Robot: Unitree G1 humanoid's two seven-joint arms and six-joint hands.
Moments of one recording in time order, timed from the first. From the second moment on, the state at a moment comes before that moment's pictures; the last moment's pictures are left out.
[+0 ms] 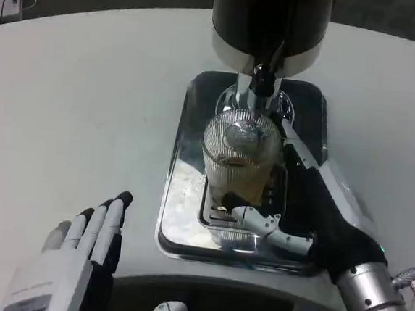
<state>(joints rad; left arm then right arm) 0.42 0.12 -0.16 -0.75 1.03 0.13 -0.04 -0.39 -0.22 0.13 0.01 -0.47 -0.11 -0.02</state>
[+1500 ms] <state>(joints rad) 0.39 0.11 -0.13 -0.77 1.01 0.15 -0.13 -0.52 -0.12 0.16 0.18 -0.43 -0.09 -0.11</state>
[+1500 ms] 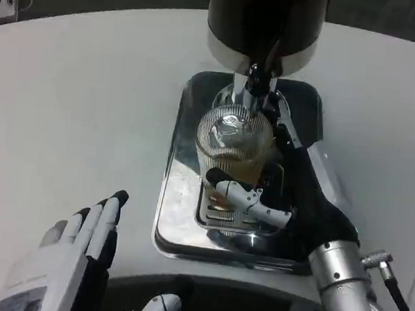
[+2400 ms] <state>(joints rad) 0.38 0.11 -0.12 -0.77 1.00 0.17 -0.15 -0.50 -0.09 0.19 0.19 -0.42 -0.13 -0.17</state>
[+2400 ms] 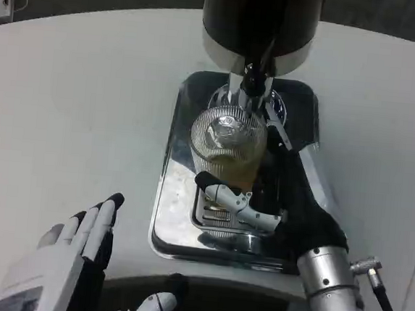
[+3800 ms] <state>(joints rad) 0.37 0.10 -0.09 -0.80 0.99 0.20 -0.19 -0.58 -0.04 0.18 0.28 -0.43 -0.15 -0.31</state>
